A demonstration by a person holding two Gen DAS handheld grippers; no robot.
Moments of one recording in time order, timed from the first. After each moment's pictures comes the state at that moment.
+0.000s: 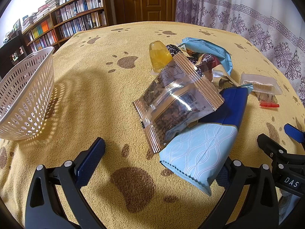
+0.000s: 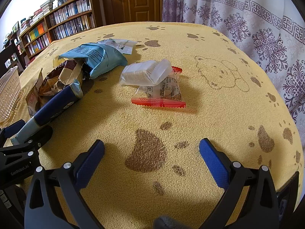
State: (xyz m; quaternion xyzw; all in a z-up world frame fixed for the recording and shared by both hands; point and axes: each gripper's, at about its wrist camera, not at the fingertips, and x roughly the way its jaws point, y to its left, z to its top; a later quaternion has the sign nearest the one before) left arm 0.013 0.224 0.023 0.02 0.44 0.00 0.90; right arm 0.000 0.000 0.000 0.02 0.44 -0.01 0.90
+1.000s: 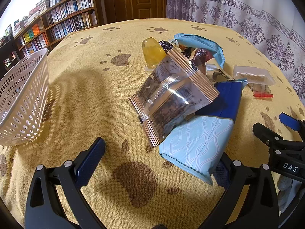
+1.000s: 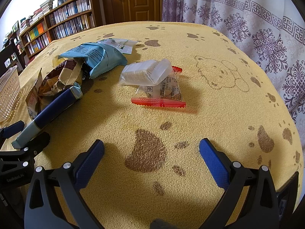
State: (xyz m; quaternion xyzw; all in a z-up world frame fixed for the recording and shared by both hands) left arm 0.009 0.227 0.025 0.03 0.45 -0.04 0.89; right arm 0.000 0.000 0.000 0.02 0.44 -0.01 0.90
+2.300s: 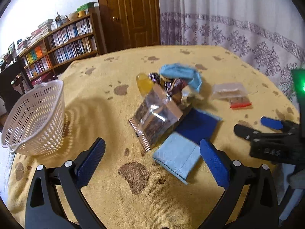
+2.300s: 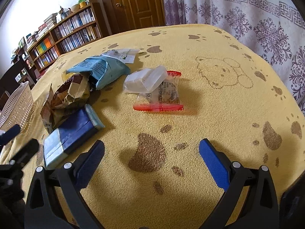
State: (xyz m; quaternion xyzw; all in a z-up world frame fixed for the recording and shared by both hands) left arm -0.036 0.215 0.076 0.06 0.36 -0.05 0.93; right arm -0.004 -0.018 0.005 0.08 0.42 0.03 0.91
